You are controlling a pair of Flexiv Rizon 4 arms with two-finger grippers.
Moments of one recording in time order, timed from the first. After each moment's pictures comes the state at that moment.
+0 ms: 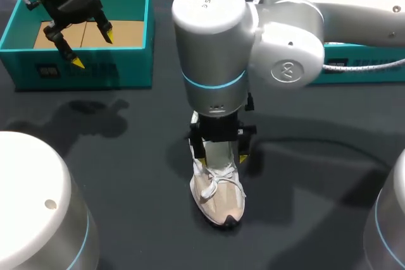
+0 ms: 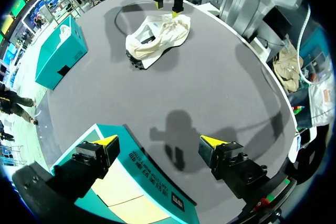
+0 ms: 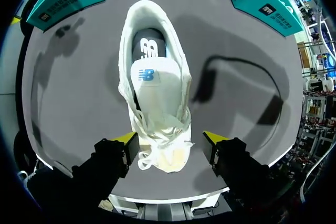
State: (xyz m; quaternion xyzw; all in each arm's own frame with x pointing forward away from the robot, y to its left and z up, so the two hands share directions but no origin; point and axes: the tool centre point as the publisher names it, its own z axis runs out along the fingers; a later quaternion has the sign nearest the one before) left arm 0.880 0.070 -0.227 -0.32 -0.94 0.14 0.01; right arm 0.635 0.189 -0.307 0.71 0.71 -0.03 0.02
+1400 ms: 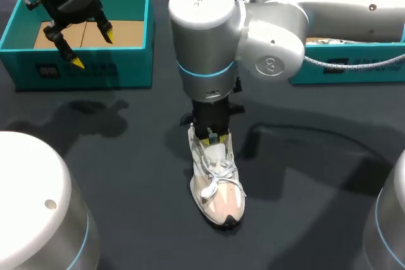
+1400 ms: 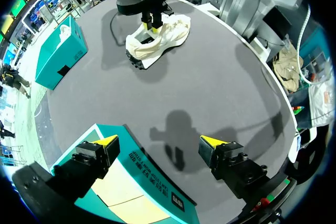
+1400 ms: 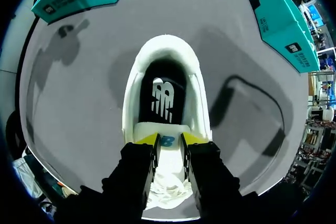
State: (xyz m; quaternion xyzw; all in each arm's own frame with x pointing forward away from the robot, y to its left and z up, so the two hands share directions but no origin) left arm 0.880 0.070 -0.227 -0.32 -0.94 0.14 0.01; right arm 0.713 0.202 -0.343 0.64 0.76 -0.01 0.04
